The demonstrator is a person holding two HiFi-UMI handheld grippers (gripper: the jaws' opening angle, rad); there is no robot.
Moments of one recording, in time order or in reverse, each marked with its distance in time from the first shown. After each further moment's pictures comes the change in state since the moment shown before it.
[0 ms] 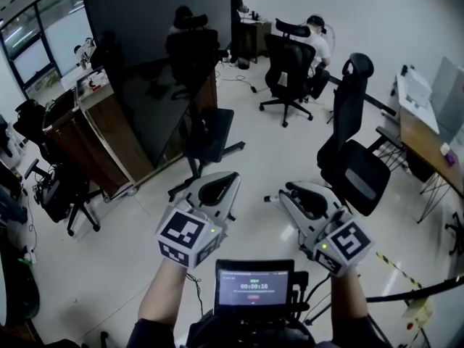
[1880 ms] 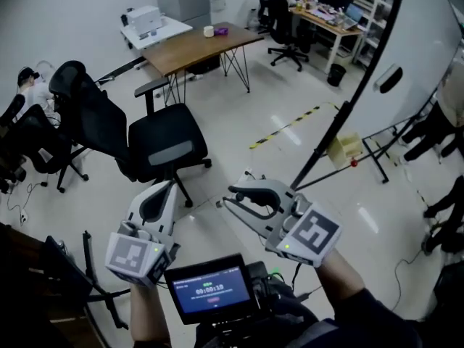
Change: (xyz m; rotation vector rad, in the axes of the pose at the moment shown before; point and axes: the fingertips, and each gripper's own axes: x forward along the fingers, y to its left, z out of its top) left arm 0.245 -0.300 -0.006 0.020 -0.027 -1.060; right arm -0.270 -0.130 -0.070 0.137 0.132 -0.962
